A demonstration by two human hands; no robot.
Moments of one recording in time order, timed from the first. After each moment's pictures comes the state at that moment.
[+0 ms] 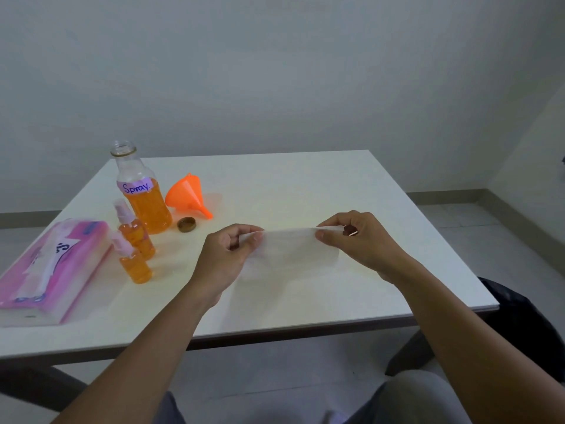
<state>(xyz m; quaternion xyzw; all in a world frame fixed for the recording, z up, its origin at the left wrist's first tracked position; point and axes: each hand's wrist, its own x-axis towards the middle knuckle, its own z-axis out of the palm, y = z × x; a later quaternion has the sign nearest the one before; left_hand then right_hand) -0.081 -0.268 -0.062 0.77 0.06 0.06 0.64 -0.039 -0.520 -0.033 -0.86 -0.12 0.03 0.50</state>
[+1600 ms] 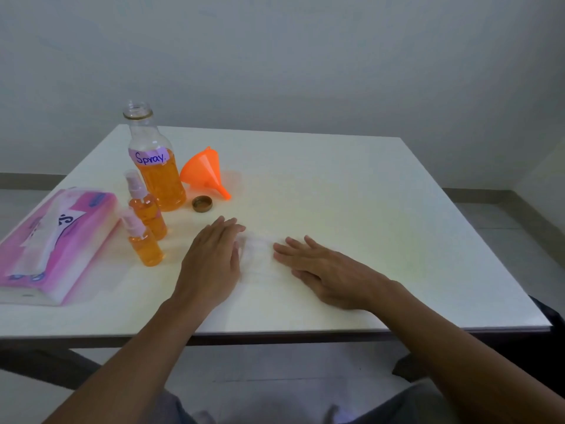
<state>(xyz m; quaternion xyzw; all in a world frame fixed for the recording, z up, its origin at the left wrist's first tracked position) -0.075 -0.213 -0.123 0.97 0.05 0.14 0.18 -0.023 -0.451 -0.112 -0.88 -0.46 0.08 0.12</state>
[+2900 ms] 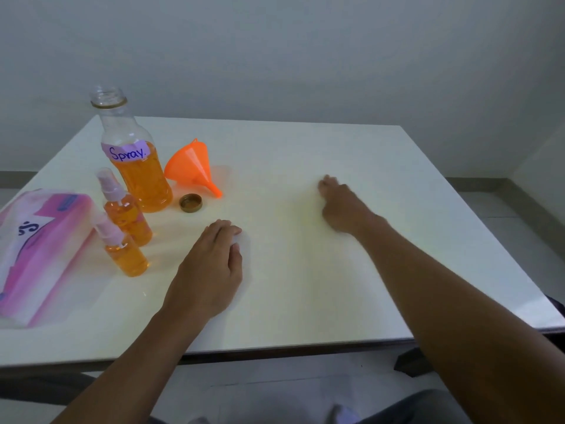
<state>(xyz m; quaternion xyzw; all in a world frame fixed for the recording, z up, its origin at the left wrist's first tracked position) -0.063 -0.210 -0.137 0.97 0.04 0.11 0.22 0.092 -0.436 -0.104 -0.98 -0.11 0.04 0.12</state>
